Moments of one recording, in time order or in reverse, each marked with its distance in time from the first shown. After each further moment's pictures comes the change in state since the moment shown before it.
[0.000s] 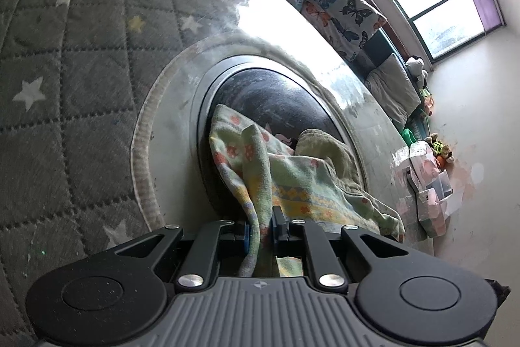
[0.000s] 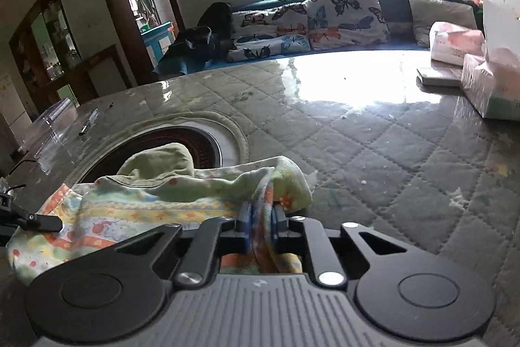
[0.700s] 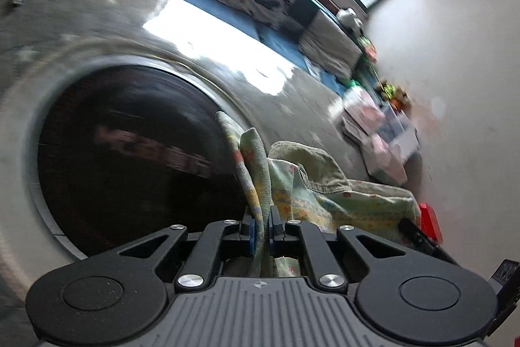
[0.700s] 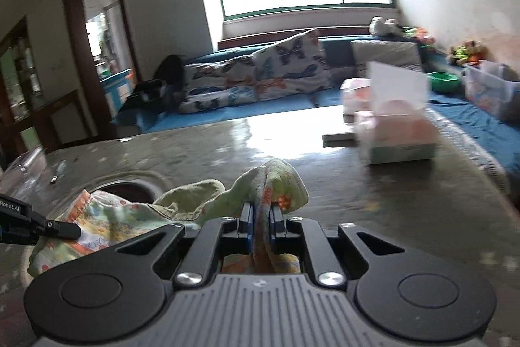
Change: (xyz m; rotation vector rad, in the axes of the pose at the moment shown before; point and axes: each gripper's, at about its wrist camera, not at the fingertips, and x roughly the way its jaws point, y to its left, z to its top) left arm 0.043 -0.121 -0.023 0.275 0.091 -0.138; right arm -0.110 -0.055 0.006 0.052 -0.182 -0.196
